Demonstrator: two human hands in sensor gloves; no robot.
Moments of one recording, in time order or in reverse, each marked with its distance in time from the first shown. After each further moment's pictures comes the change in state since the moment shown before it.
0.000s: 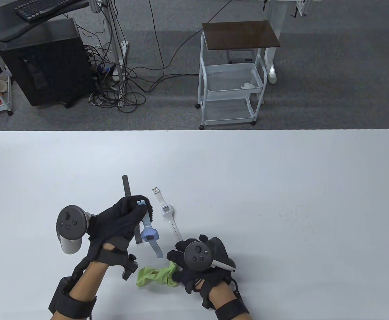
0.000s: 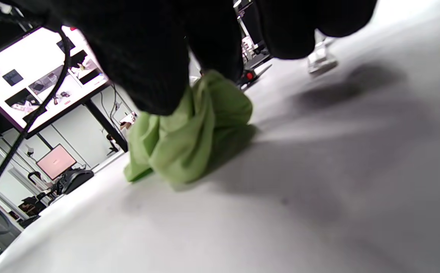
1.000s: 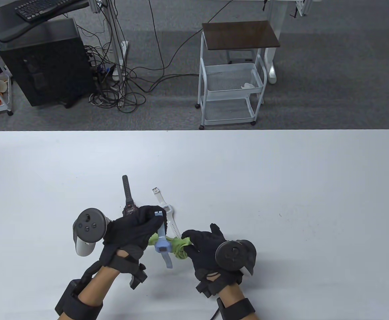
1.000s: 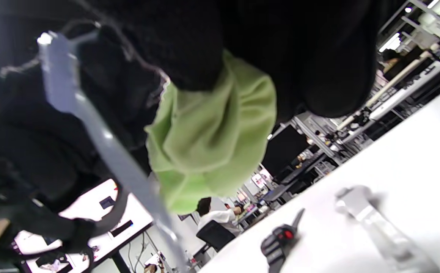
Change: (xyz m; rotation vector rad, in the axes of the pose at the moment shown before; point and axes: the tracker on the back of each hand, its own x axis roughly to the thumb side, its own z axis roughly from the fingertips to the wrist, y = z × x) left_hand -0.008 -0.032 0.001 -0.122 0.040 -0.036; right_hand -0.006 -0.054 0.034 -0.595 -0.090 -0.208
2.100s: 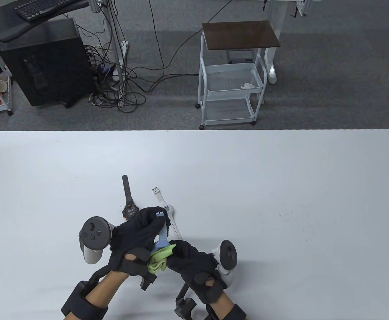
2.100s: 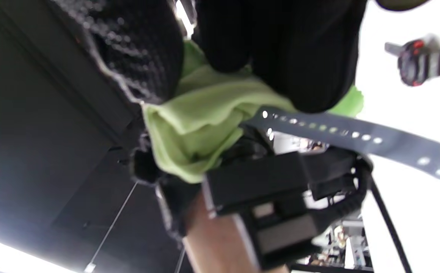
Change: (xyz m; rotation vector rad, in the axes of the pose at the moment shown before) left_hand -0.010 -0.019 0.007 0.110 -0.010 0.058; right_hand 0.008 0.055 0.016 0.069 0.243 -0.956
